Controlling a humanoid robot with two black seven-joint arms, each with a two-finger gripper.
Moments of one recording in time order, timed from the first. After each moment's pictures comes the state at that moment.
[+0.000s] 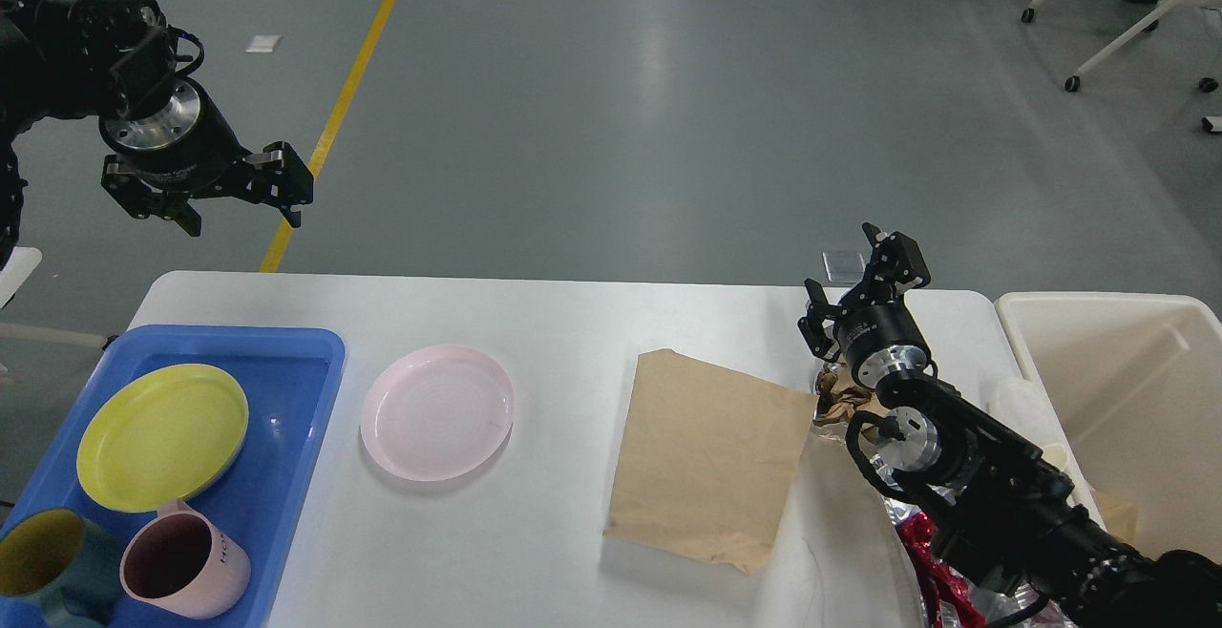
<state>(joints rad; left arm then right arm) -1.77 0.22 1.64 -0.54 -0.18 -0.96 -0.09 0.58 -0.11 0.77 0.63 -0.16 0.04 0.44</state>
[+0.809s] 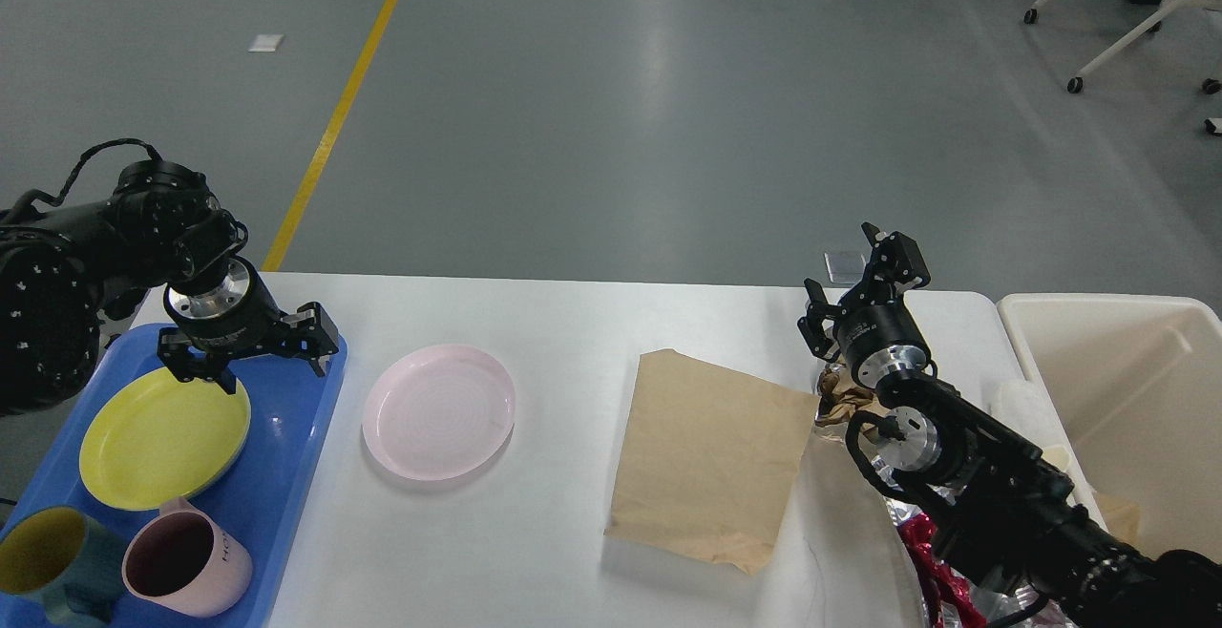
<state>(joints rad) -1.41 0.23 1.35 -0.45 -0.16 -0.90 0.11 0.58 -0.11 0.77 0.63 -0.16 0.04 0.44</state>
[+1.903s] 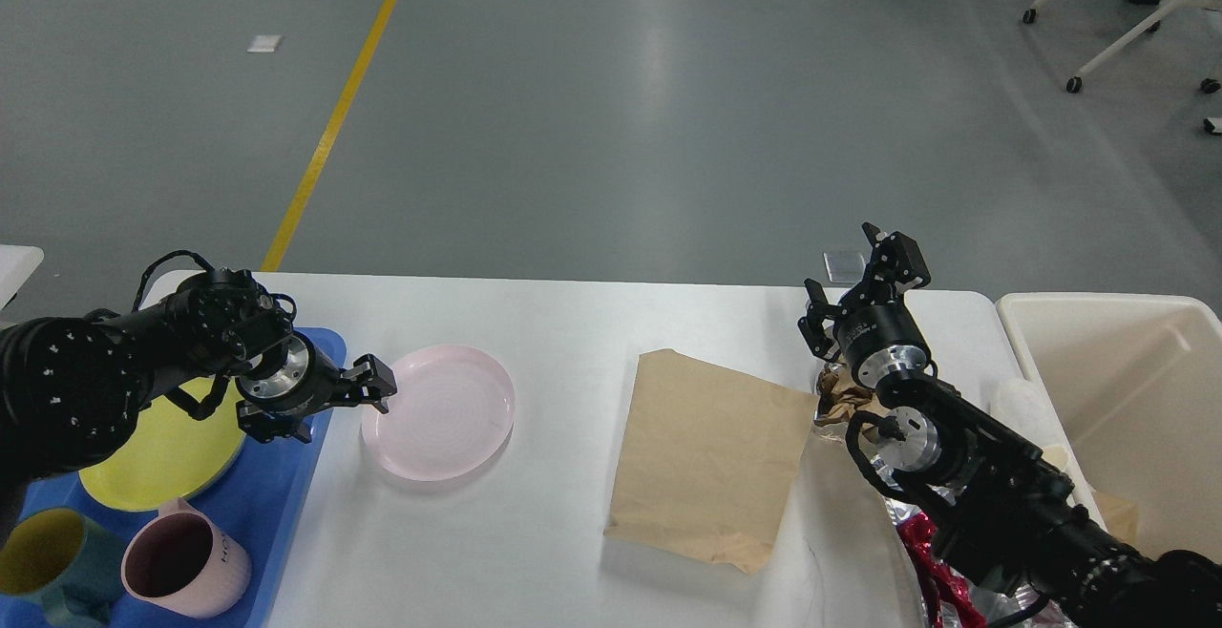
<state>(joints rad) -1.22 0.19 1.10 -0.46 -0.16 -0.64 0.13 0.58 -0.11 0.77 0.63 -0.16 0.04 0.44</state>
